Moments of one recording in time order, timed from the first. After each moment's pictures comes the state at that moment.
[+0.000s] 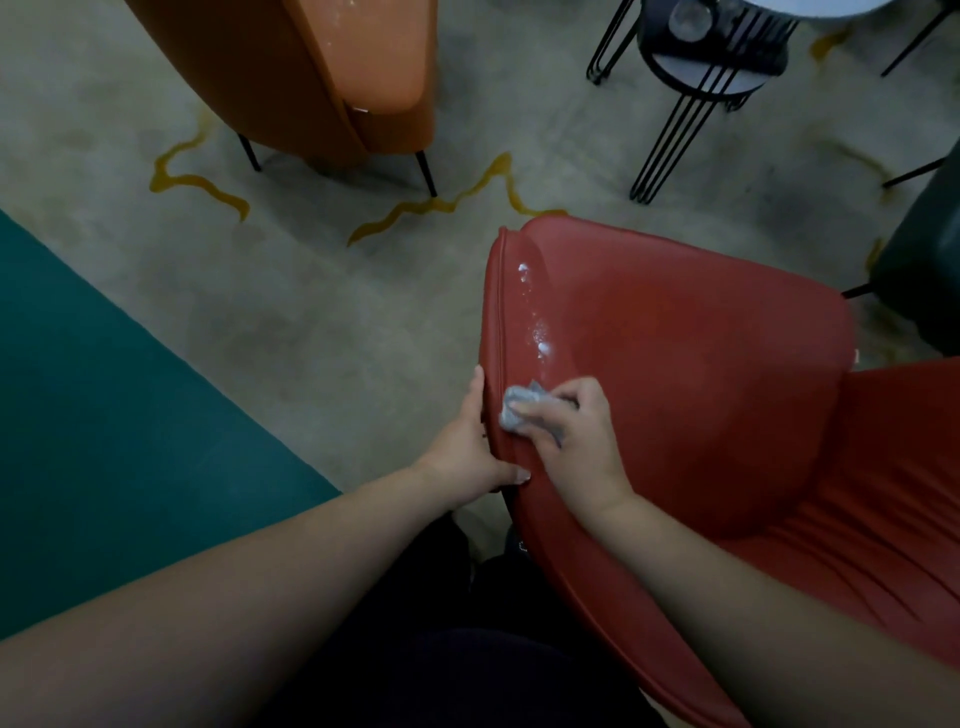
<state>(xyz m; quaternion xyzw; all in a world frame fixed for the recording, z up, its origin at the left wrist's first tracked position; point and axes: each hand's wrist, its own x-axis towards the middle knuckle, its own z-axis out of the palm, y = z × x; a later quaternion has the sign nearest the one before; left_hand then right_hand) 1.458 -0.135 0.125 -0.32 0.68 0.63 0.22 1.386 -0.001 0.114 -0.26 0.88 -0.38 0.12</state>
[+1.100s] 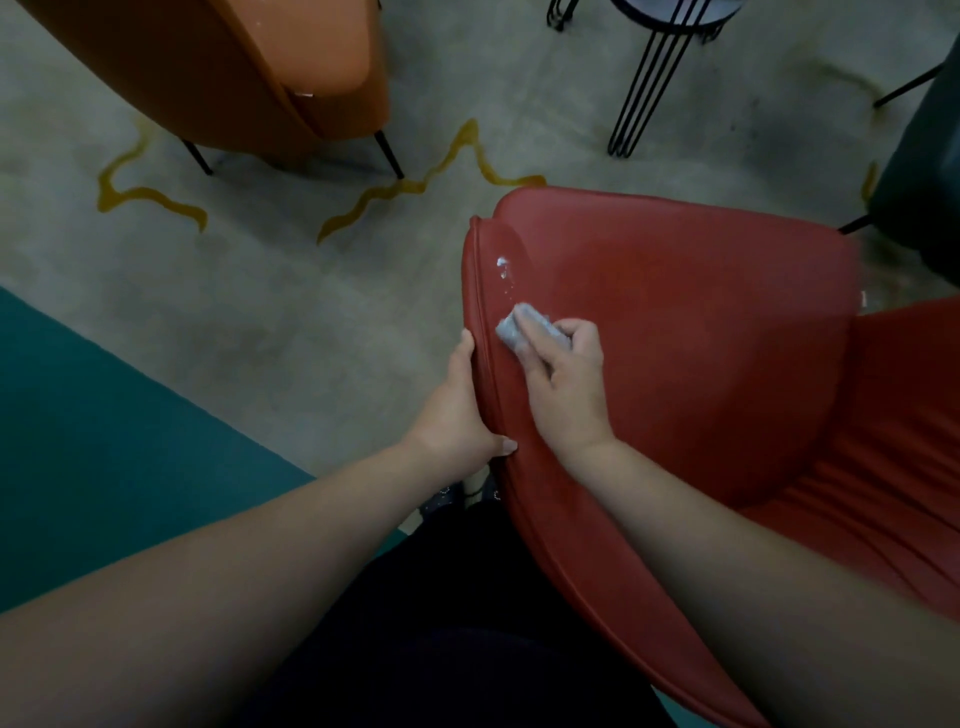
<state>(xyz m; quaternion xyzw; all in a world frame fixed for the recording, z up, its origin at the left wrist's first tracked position) 1.415 -0.162 0.114 -0.29 0.77 0.52 0.23 1.344 -0.046 0.090 -0.14 0.88 -0.45 0.08</state>
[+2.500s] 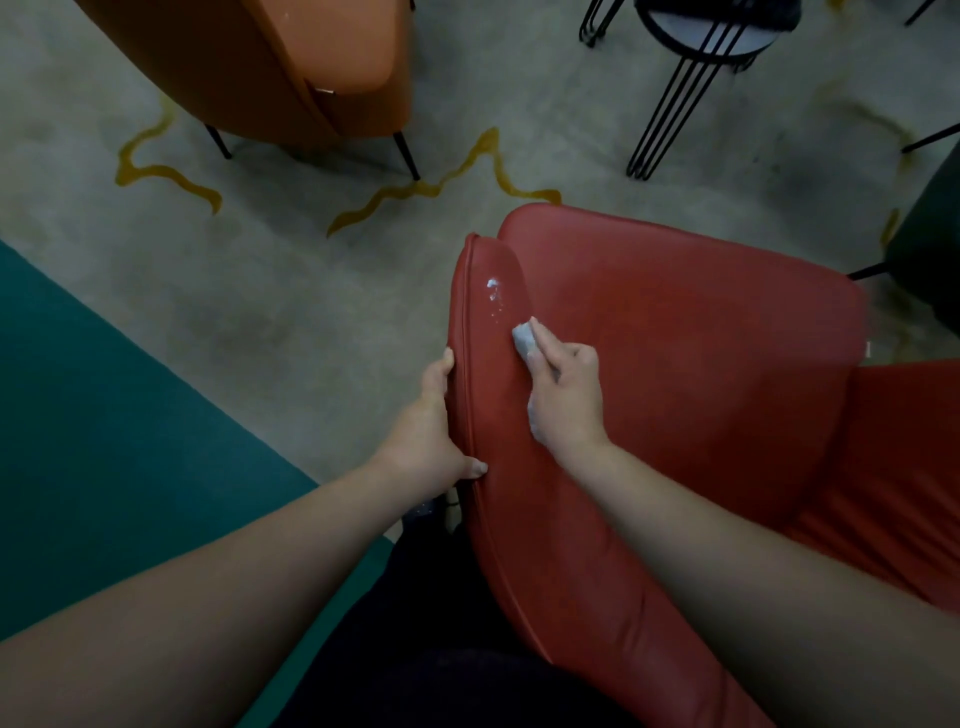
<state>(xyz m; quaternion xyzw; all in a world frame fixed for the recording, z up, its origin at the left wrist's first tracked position) 1.409 -0.156 0.117 -0.34 0.74 0.53 0.22 1.307 -0.039 0.082 -0.02 0.85 -0.49 0.21</state>
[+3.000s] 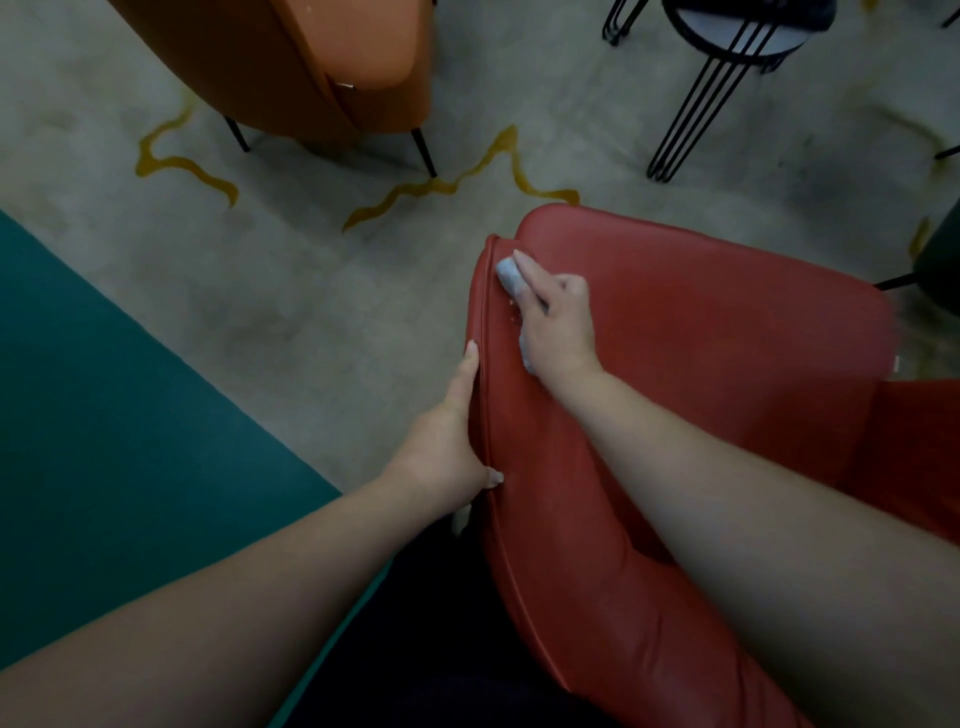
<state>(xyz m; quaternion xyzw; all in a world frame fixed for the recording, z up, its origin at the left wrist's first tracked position) 1.410 -0.154 0.117 -0.33 0.79 0.47 0.22 1.258 -0.095 0.076 -0.13 0.85 -0.48 0.17</state>
